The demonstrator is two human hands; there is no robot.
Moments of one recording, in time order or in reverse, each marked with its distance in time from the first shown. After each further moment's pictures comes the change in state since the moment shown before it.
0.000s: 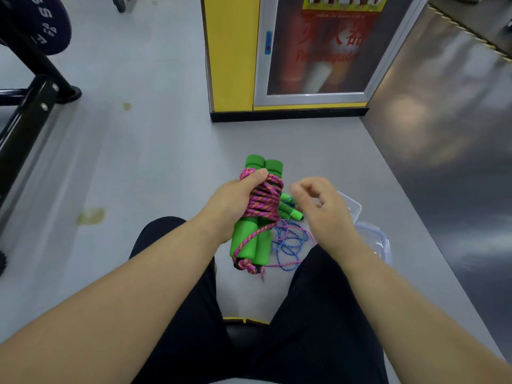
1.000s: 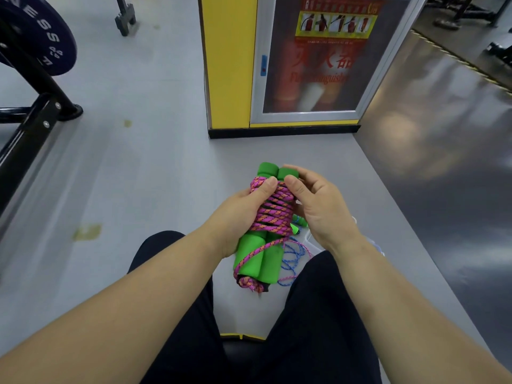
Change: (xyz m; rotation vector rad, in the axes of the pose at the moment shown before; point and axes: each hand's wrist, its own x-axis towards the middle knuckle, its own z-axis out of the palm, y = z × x) left_hand -0.017 0.010 0.012 0.048 -0.146 0.055; right_hand 0.016 -0.045 -0.005 0.524 -0.042 0.202
